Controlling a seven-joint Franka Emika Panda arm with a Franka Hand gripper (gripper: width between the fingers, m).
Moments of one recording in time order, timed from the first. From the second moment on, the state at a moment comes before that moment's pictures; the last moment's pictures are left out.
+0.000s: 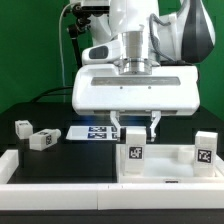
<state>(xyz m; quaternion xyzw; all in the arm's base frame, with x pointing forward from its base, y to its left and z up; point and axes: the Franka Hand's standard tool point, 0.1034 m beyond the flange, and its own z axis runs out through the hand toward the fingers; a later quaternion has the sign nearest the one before) 0.602 0.004 0.081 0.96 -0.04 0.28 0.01</state>
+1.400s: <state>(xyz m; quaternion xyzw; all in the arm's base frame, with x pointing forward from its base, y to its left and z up) 0.600 0.025 0.080 0.98 -0.08 0.18 -0.05</state>
